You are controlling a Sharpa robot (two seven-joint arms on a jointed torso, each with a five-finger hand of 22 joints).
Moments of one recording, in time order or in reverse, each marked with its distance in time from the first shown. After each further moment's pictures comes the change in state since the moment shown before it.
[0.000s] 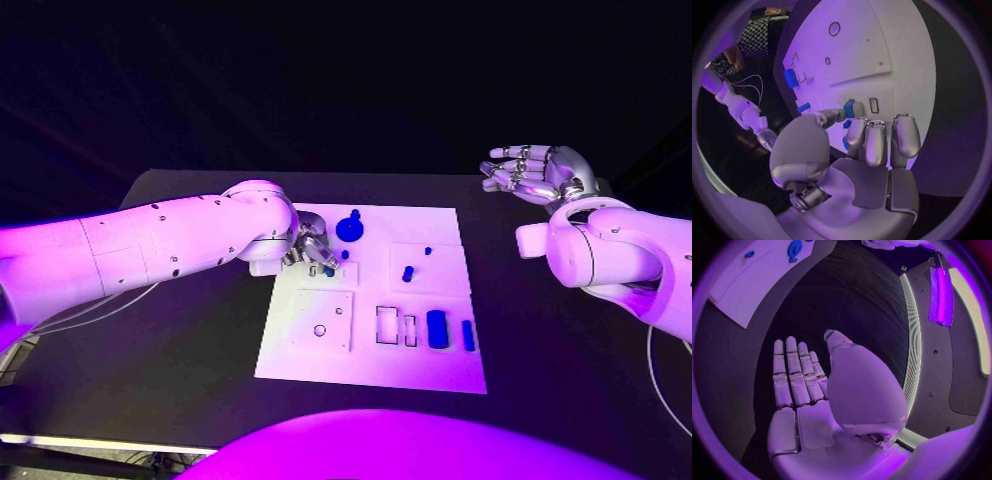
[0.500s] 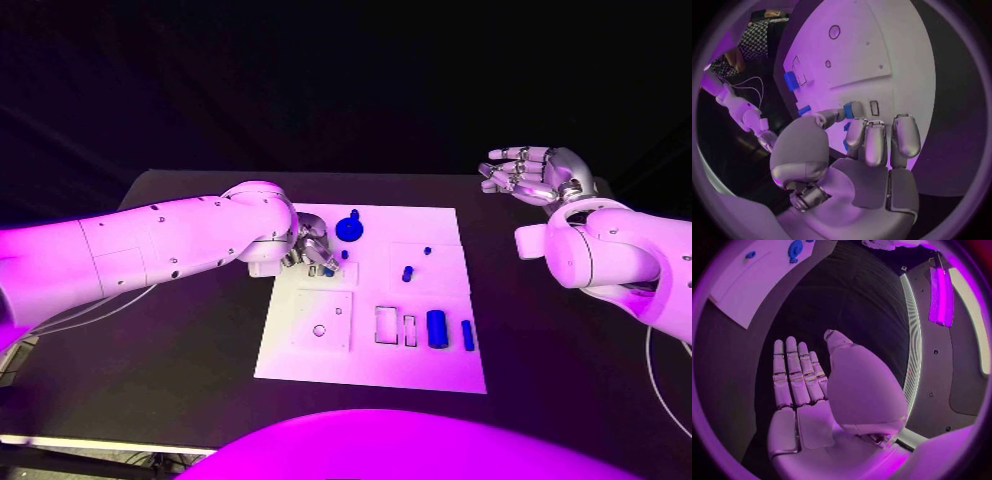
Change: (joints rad) left arm -0.001 -0.001 -0.001 0.007 -0.008 0.014 0.000; left_hand -0.022 -0.010 -0.033 -0.033 -0.006 0.023 -0.017 0.000 0.007 0.003 0.000 0.005 0.006 0.000 0.000 0.000 0.000 0.000 0.007 0.007 0.000 0.000; right arm -0.004 0.000 0.000 -0.002 0.000 0.002 0.000; right_hand 0.000 0.000 0.003 0.003 0.000 -0.004 -0.004 0.000 -0.001 0.000 0.000 0.000 -0.002 0.000 0.000 0.000 -0.001 0.000 0.000 0.000 0.000 -0.003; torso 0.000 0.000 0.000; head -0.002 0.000
